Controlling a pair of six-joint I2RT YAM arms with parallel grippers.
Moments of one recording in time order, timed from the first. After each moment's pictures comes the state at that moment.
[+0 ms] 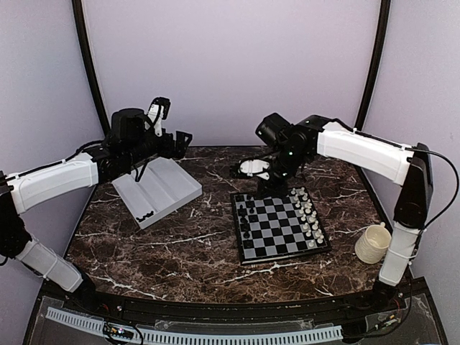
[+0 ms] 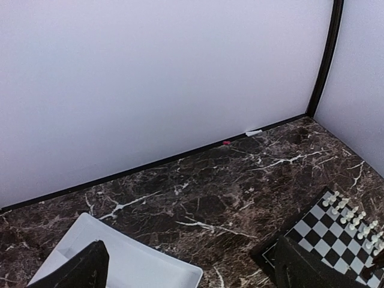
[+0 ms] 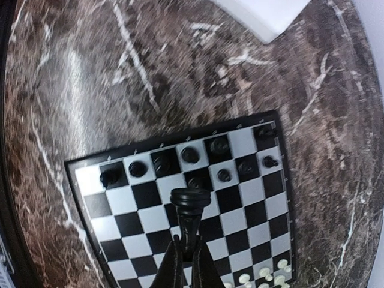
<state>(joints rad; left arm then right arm) -0.57 1.42 1.14 0.03 -0.13 -0.07 0.79 1.84 1.73 -1.05 -0.19 -0.67</state>
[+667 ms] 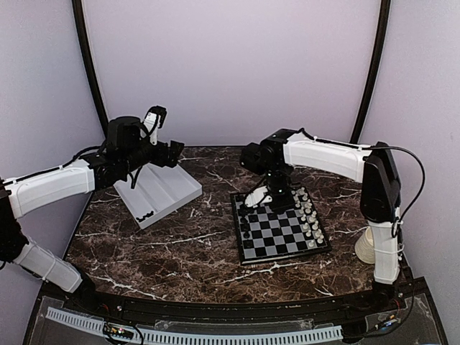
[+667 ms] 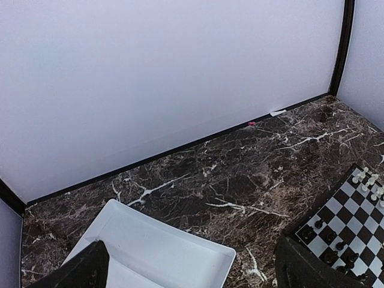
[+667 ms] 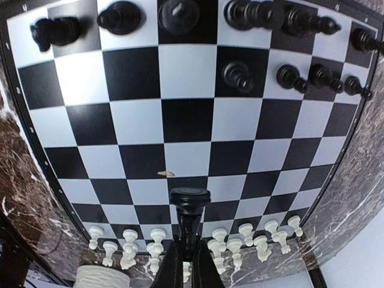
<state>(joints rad) -0.55 1.37 1.04 0.03 -0.20 0.04 0.83 2.10 1.87 -1.40 0.19 -0.87</state>
